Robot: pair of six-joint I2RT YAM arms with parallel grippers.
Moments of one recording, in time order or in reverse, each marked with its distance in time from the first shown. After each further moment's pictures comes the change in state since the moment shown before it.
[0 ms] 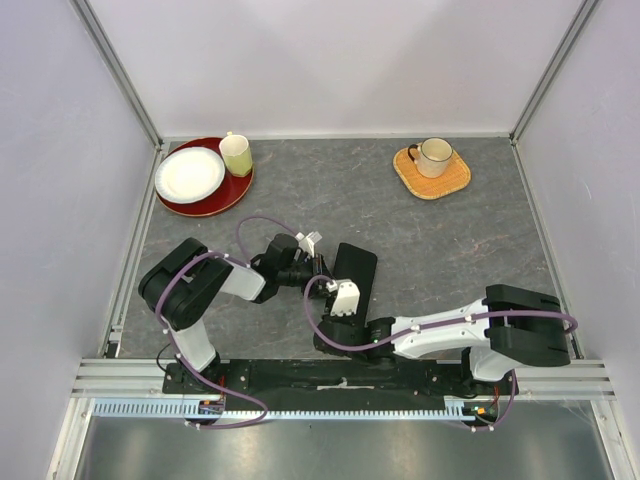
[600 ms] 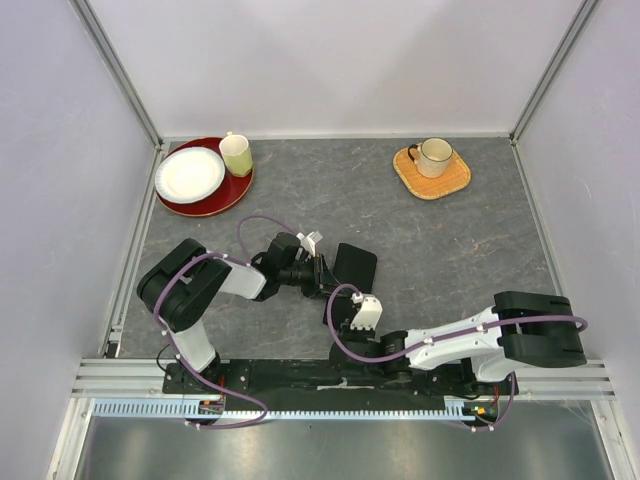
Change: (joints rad) left arm -0.007 -0.011 0.022 -0.071 -0.021 -0.007; right arm 0.091 -0.066 -0.149 -0.003 0.057 0.296
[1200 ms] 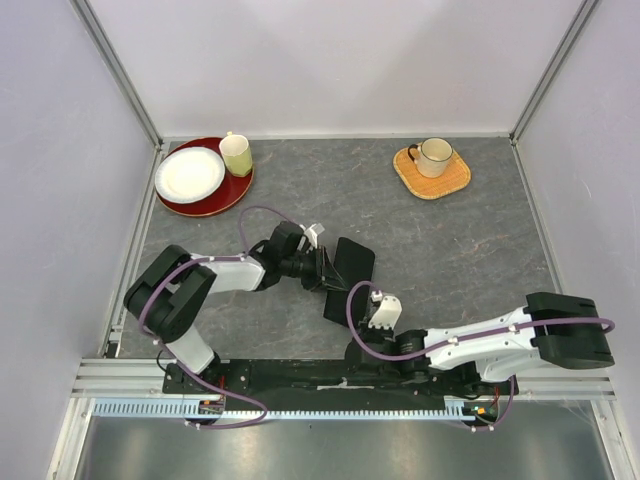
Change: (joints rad) left arm -0.001 -0.073 0.096 -0.218 -0.003 0.022; right arm 0.013 -0.140 -0.050 -0.188 0.040 0.097
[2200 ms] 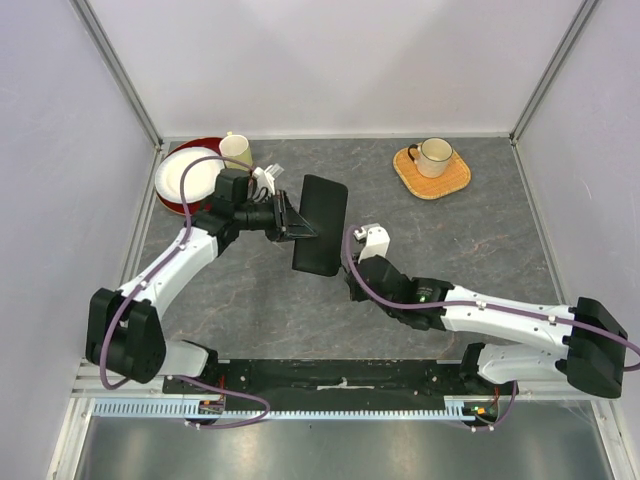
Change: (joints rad) left arm 0.318 -0.300 0.322 -0.541 0.182 0.216; right arm -0.430 -0.138 0.214 0.113 -0.139 -0.845
